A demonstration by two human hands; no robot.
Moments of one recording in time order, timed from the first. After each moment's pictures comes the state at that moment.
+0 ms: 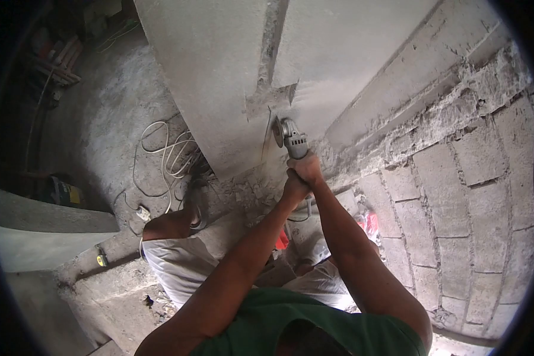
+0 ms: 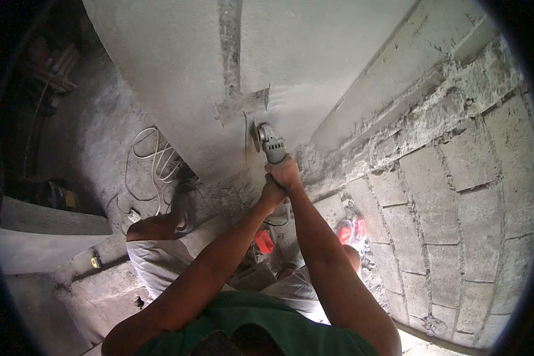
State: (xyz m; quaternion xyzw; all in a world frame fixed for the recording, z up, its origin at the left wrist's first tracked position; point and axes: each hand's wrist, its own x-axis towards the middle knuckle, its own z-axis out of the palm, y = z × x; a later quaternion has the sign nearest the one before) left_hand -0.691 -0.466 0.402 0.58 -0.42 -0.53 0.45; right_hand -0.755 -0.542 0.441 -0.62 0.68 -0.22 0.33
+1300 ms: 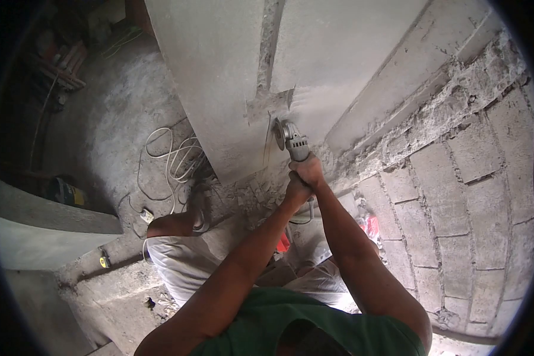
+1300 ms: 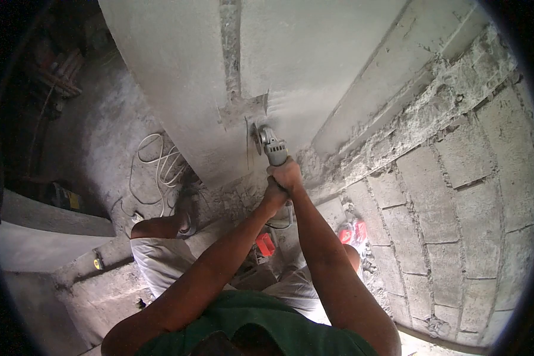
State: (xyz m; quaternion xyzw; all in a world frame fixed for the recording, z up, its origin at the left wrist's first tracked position) left_hand -0.696 -0.457 0.423 0.55 -0.39 -0.56 0.48; right_hand -0.757 -0.530 0.469 -0.63 0.67 -0.21 0.32
